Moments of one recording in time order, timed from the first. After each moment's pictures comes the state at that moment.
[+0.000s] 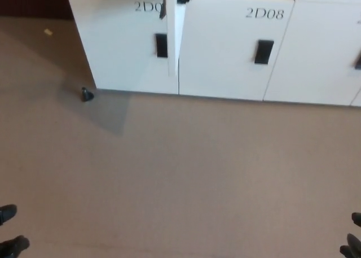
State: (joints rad) left_arm 0.10 0.42 0.28 0.60 -0.16 0.01 -0.23; right_arm -0.01 -0.32 -0.21 0.89 0.05 -0.25 0.09
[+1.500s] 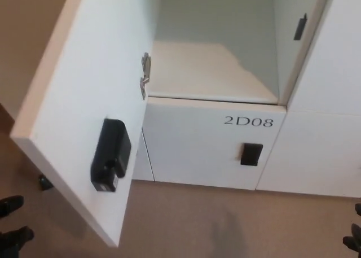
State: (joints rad) left_arm 0.06 0.44 0.24 0.60 -0.14 0.01 -0.23; right_arm -0.05 -0.33 -0.20 0.92 0.04 -0.25 0.05
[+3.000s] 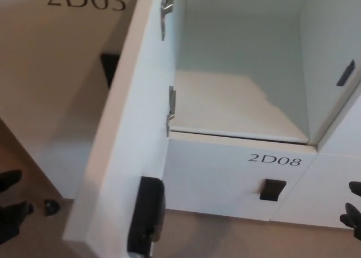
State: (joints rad) left_arm 0.00 0.44 0.25 0.58 -0.13 -0.03 -0.20; right_arm -0.15 -0.35 -0.16 0.94 0.01 -0.26 0.03
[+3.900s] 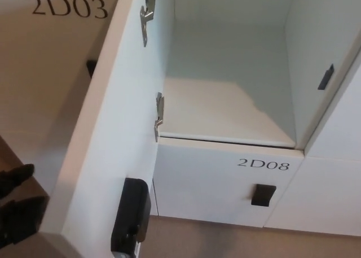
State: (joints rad) left_arm 0.04 0.35 0.24 0.47 -0.13 -0.06 -0.17; right_arm 0.20 -0.40 -0.25 0.42 0.04 -0.19 0.05
